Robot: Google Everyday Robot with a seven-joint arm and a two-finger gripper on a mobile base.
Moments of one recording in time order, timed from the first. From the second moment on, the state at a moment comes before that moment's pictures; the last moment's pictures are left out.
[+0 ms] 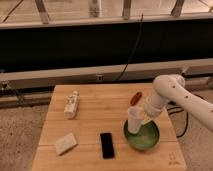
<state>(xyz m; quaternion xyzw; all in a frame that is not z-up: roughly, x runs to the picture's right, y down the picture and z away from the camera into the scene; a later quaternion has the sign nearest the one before) 0.200 0.156 0.739 -0.32 -0.22 -0.23 0.89</state>
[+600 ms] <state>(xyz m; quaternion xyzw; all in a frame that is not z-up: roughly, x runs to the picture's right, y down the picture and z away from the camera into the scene) 0.202 0.158 0.741 -0.32 -0.22 -0.23 0.89</state>
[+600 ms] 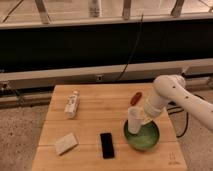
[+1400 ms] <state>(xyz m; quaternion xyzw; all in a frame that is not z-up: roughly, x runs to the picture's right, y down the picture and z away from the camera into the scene) 0.205 0.160 0.743 -0.32 -0.22 -0.23 0.89</state>
